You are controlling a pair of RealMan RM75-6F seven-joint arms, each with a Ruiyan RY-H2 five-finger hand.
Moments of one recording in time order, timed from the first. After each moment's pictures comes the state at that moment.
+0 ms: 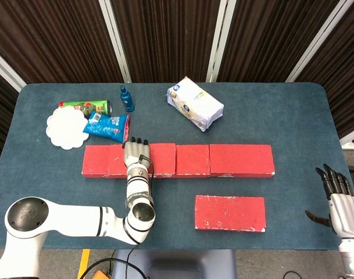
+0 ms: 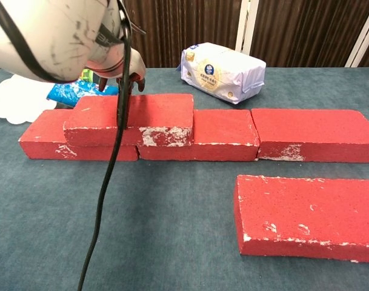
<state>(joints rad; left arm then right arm) -1.42 -1.66 -0.56 -1.56 -0.36 1.45 1.58 0.02 -1.08 0.06 -1.73 -1.47 1.49 0.05</state>
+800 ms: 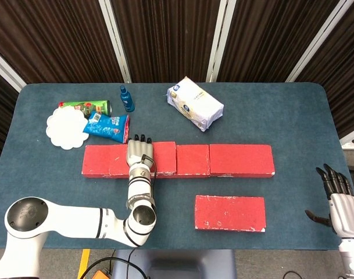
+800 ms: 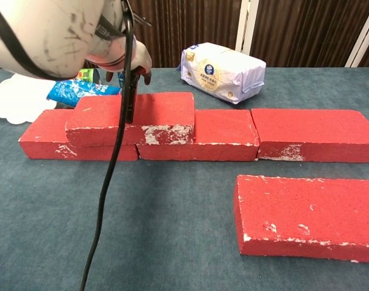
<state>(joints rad) -1.42 -1.65 -0.58 -1.60 -0.31 1.47 1.58 0.02 -1.08 0.06 -1.73 -1.47 1.49 0.05</state>
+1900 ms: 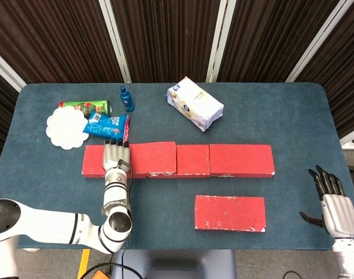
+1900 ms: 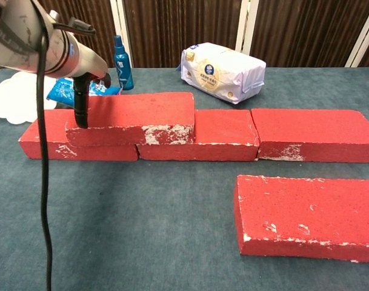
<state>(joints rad) -1.29 -1.52 -0.47 -1.78 -0.27 1.51 1.52 0.03 -1.10 0.05 -1.74 -1.47 1.47 0.01</state>
